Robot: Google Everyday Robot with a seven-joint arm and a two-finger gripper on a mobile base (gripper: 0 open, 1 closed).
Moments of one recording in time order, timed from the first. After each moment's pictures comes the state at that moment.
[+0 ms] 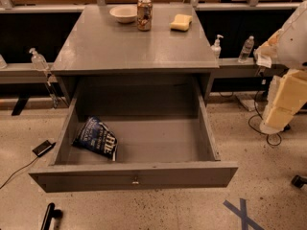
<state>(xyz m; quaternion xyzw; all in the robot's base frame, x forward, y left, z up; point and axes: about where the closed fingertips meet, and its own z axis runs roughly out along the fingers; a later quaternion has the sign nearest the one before) 0.438 -0.217 0.976 -0.60 0.78 -0.03 0.16</state>
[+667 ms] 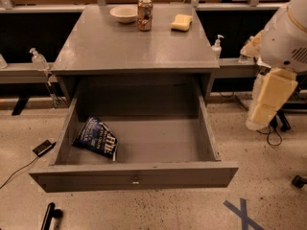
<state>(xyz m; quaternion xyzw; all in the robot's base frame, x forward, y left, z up) 0.452 -0.198 0.969 -0.62 0.76 -0.02 0.16</state>
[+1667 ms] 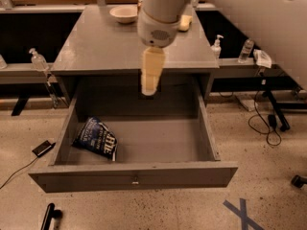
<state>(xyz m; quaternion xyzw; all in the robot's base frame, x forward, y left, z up) 0.583 0.002 0.941 -0.71 0.68 -0.02 0.18</state>
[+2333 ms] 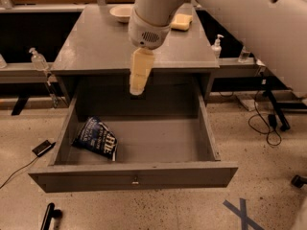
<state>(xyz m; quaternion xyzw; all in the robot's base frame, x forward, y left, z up) 0.595 0.033 0.929 -0.72 0.66 0.03 0.20</state>
